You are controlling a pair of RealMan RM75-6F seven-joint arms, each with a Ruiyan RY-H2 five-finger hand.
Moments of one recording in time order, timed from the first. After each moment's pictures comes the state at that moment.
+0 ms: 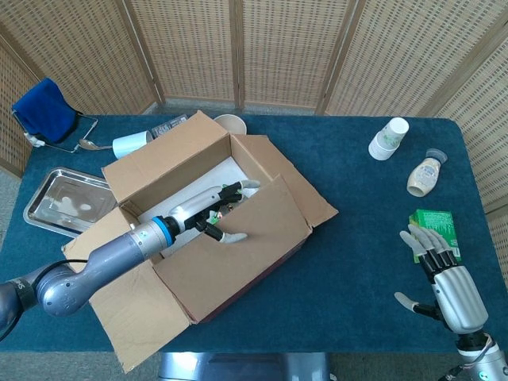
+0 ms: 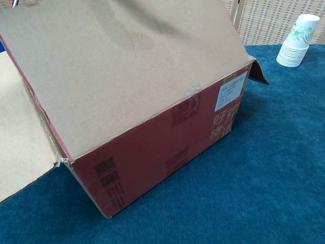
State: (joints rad) left arm -0.91 -1.08 -0.55 -1.91 0.84 0.34 -0.52; right arm 0.11 -1.07 -0.01 -1.69 -1.78 1.62 0.24
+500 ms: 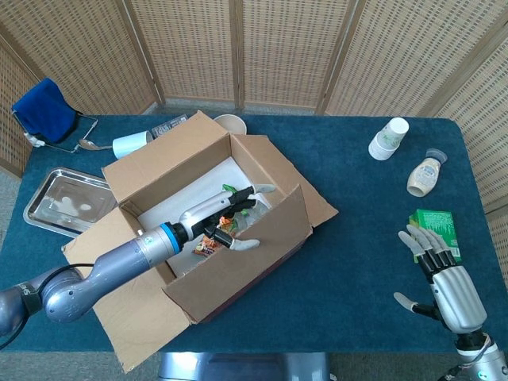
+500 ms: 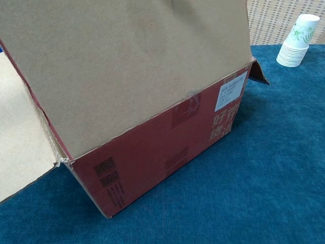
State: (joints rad) left arm -0.83 -1.16 -0.65 -1.93 0.96 0.31 -0.67; right arm 0.11 -1.07 -0.01 -1.70 -1.78 1.61 0.23
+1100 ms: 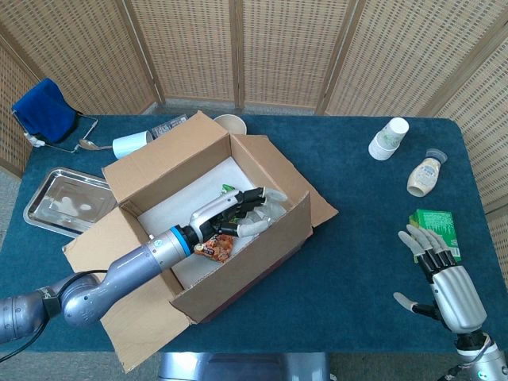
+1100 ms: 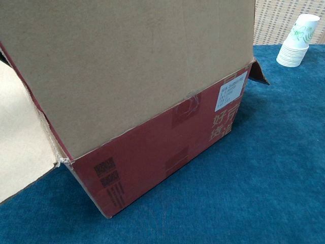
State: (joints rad) left arm -0.82 -1.28 -0.65 -1.91 0.99 0.39 -0.77; right arm 0.11 -1.07 -0.01 -1.70 -1.78 1.61 0.23
